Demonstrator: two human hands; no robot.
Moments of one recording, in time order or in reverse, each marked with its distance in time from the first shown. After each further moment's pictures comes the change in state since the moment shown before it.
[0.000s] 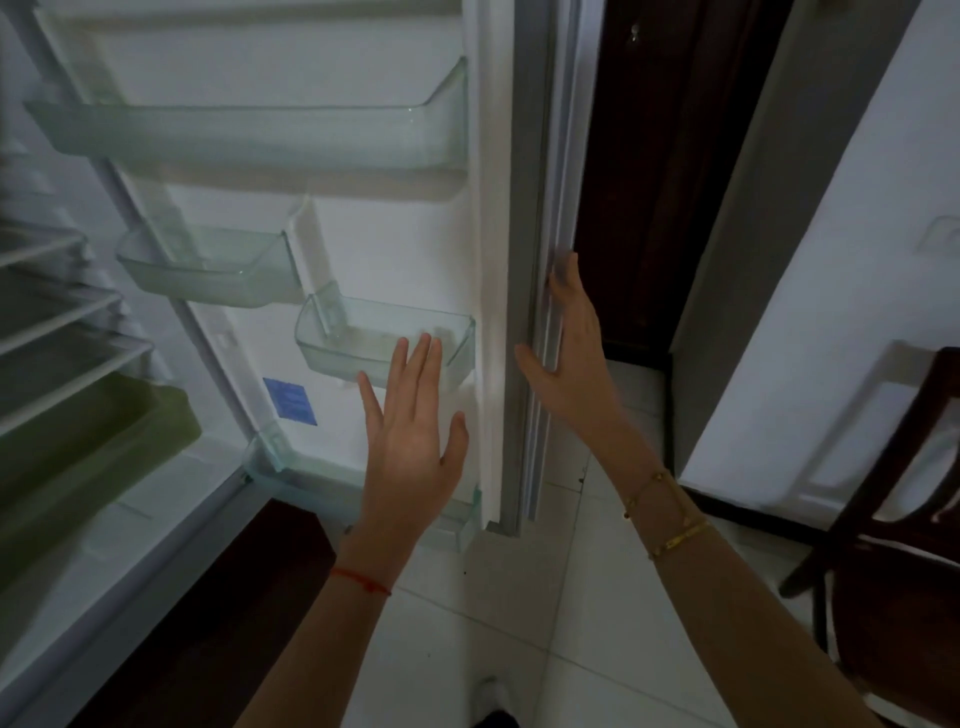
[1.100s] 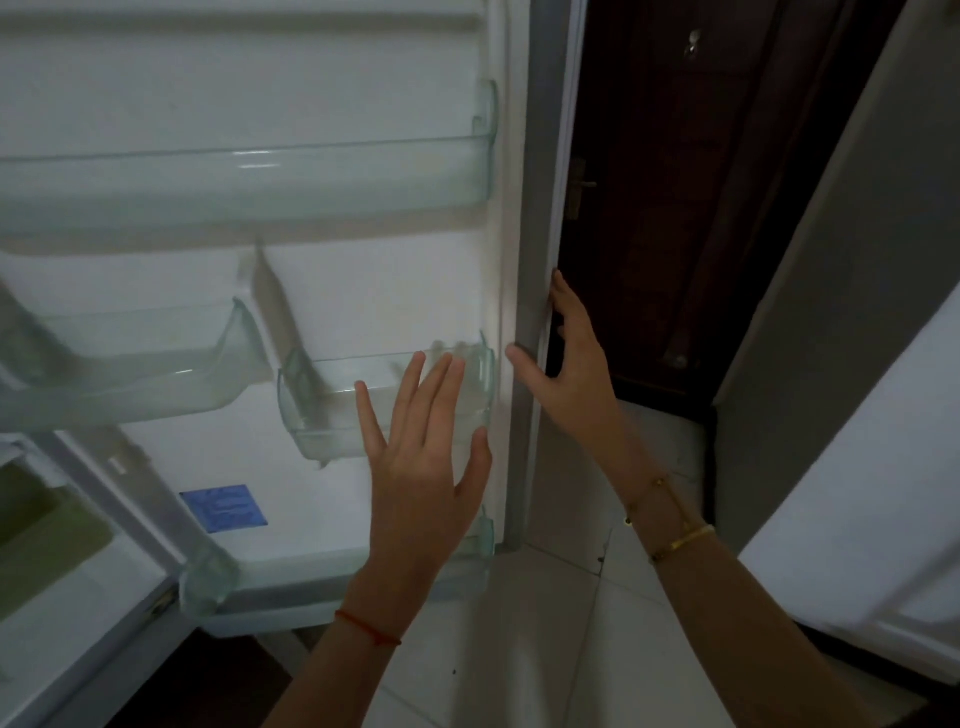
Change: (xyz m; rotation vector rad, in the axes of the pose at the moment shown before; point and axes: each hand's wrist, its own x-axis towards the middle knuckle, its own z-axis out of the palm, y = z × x) left_hand 0.193 -0.034 0.153 0.177 0.221 0.013; right_hand 0.193 0.186 0.058 0.148 -0.066 0.078
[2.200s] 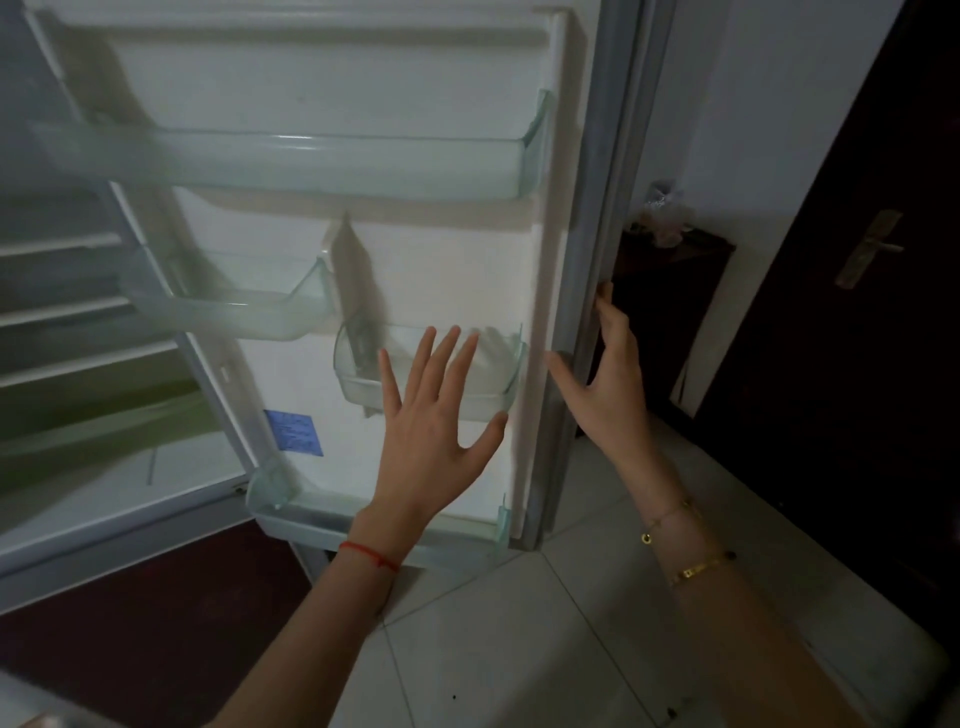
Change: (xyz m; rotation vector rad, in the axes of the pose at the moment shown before) left_hand 0.076 0.001 0.097 0.405 -0.128 -0.410; right_hand 0.128 0.111 0.041 0.318 -0.357 -0.059
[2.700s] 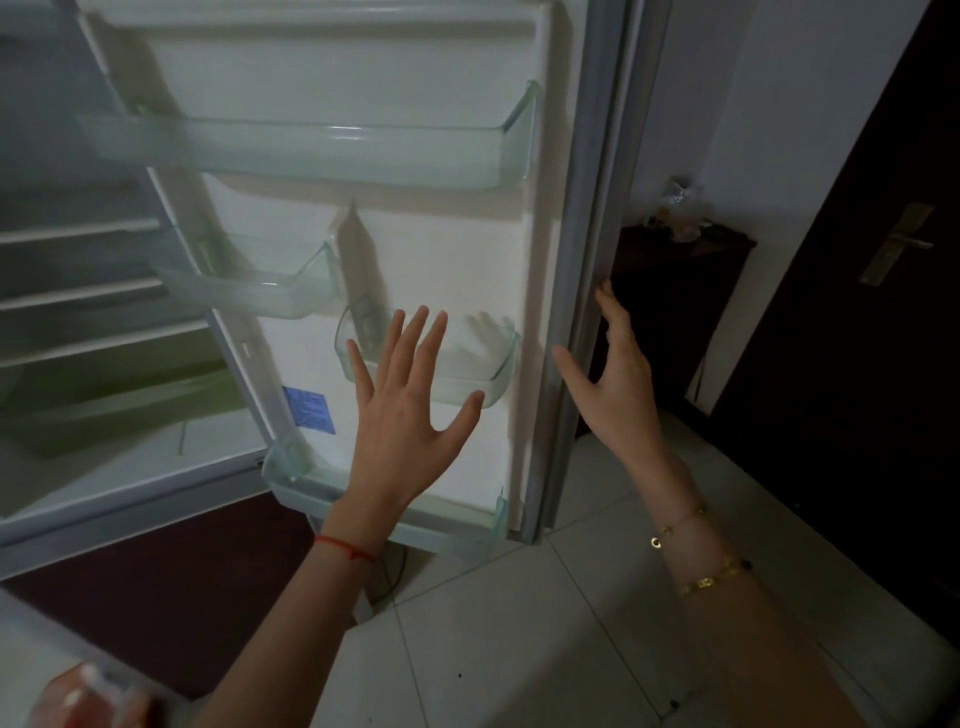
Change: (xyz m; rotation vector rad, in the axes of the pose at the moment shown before) left_hand -0.022 0.006 -0.030 -0.020 0.046 -0.087; right_hand -0.029 -0.023 -0.026 -0.009 -0.073 -0.027
